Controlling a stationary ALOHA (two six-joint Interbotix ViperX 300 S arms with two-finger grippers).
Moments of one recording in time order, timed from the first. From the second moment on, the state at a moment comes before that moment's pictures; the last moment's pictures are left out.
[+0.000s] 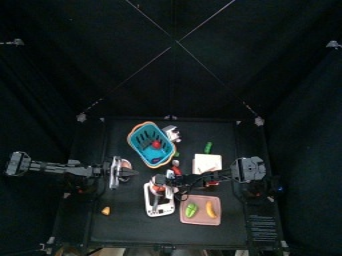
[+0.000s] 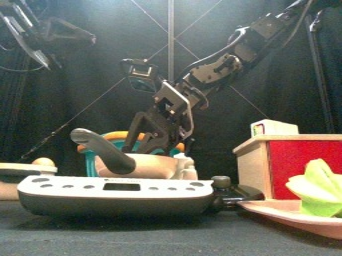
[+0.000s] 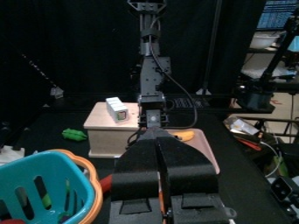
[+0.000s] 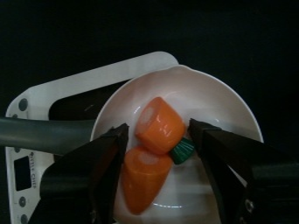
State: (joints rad) left arm -0.02 -0.82 1.22 -0.01 -0.48 0.00; right arm 0.00 0.33 0.36 0.06 0.02 0.04
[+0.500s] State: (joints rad) left arm -0.02 -0.82 1.21 -0.01 -0.48 0.00; right arm 0.00 0.33 0.34 0.06 0.03 0.04
